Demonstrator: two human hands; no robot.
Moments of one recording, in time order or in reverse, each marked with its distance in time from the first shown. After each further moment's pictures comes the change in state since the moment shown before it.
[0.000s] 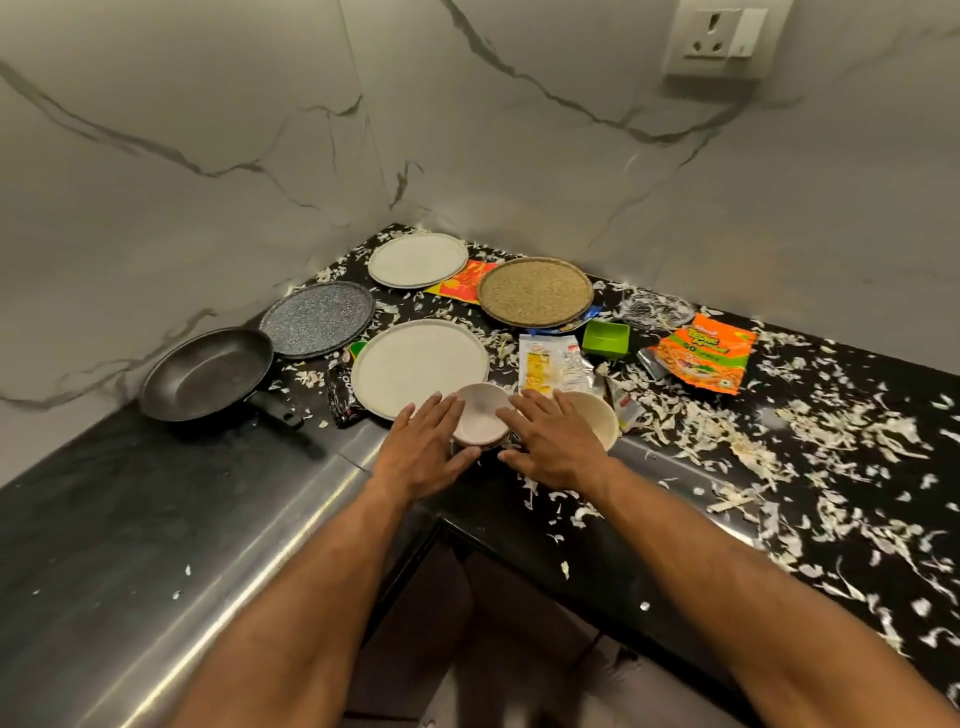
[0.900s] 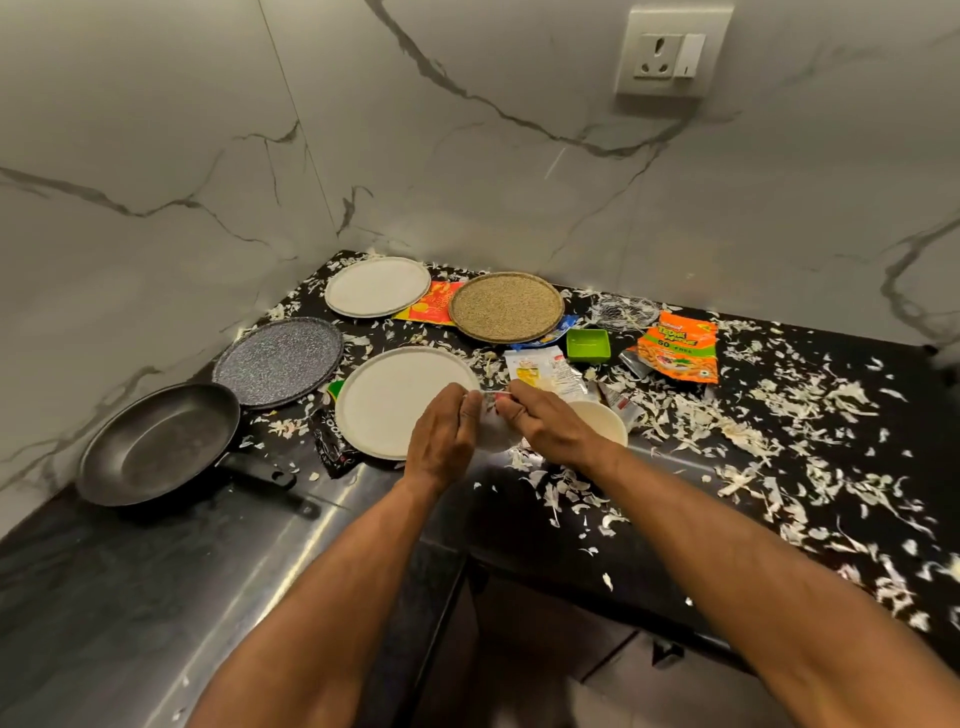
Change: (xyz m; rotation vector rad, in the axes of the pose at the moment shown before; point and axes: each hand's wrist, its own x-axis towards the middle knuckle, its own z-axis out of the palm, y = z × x) left_hand 0.043 0.000 -0.022 -0.791 0.369 0.067; right_hand 0.025 -0.027 -0.037 0.707 0.225 0.192
